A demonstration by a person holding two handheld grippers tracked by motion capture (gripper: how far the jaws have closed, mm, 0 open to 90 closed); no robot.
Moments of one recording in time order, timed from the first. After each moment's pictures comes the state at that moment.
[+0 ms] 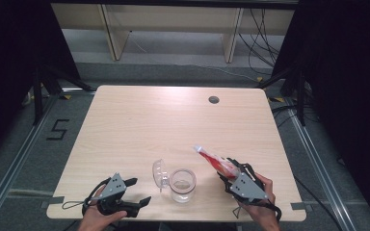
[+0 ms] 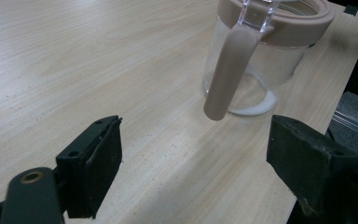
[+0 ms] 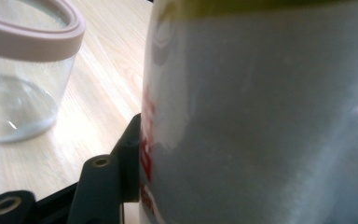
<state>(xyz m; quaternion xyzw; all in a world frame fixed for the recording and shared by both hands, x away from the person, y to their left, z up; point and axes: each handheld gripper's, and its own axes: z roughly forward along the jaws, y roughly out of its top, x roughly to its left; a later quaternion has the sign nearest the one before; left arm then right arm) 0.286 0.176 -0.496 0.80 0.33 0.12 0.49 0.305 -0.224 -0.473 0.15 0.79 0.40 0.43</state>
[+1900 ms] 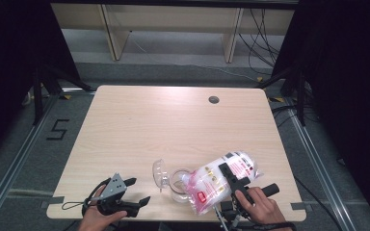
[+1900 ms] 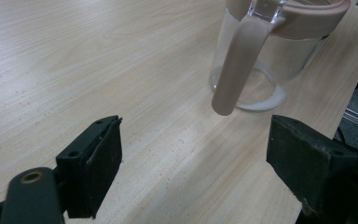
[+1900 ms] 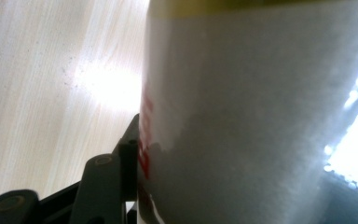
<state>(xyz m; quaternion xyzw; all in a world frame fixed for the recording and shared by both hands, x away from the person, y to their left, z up) 0.288 0.178 -0.498 0.81 0.32 0.14 0.48 0.264 -0.187 -0.454 -0.20 0.74 0.05 0.64</state>
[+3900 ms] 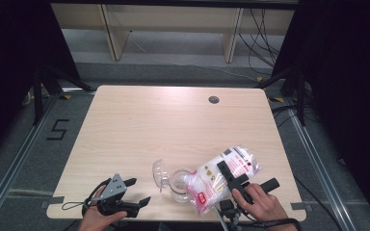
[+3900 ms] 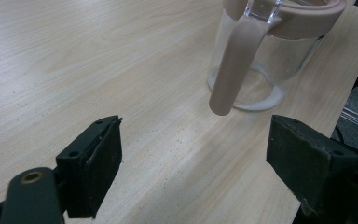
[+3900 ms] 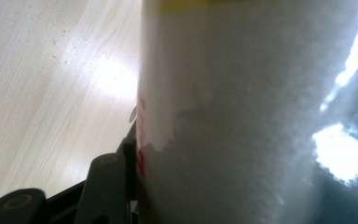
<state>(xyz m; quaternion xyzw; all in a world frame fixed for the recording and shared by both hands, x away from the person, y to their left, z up) 0.285 0.177 -0.498 0.80 0.33 0.13 0.48 0.267 -0.186 -0.448 -0.25 0.72 -0.01 0.65</state>
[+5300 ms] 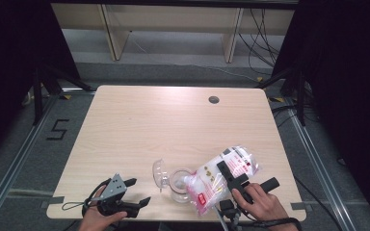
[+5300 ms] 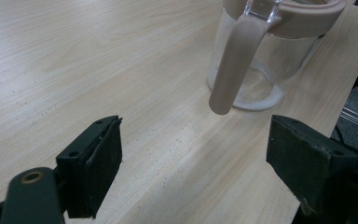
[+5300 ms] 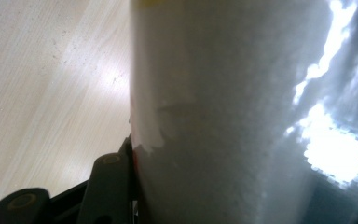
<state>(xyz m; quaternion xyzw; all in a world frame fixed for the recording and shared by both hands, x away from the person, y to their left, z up) 0.285 0.177 -0.498 0.80 0.33 0.13 0.48 0.267 -0.185 -0.446 -0.26 0.72 -0.01 0.64</state>
